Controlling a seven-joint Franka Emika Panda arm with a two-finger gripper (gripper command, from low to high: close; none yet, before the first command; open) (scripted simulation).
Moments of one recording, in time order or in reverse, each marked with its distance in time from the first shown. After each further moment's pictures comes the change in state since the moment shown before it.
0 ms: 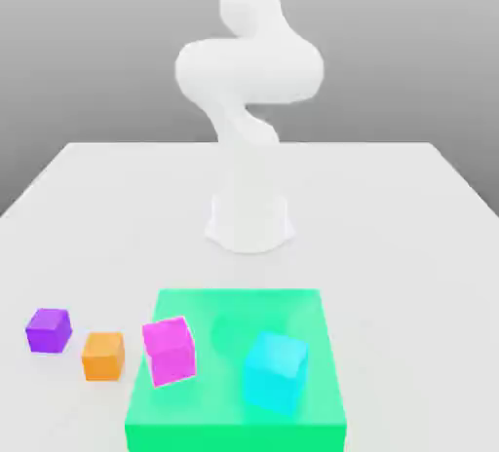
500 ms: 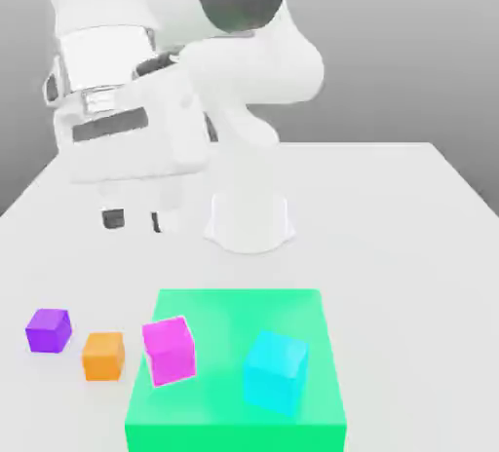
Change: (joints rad) arm -0.092 0.564 -0.139 -0.200 0.263 0.260 0.372
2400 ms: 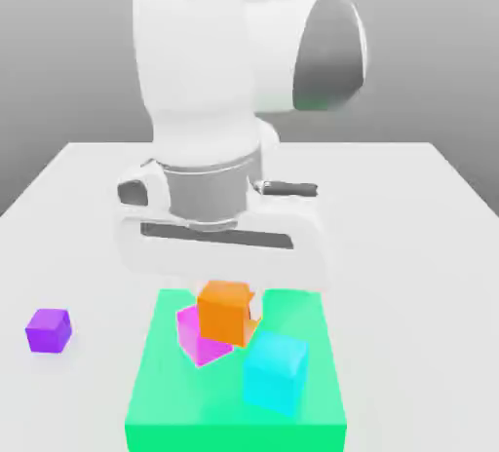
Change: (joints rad) arm 0.117 0.126 0.159 0.172 -0.238 -0.249 -0.327
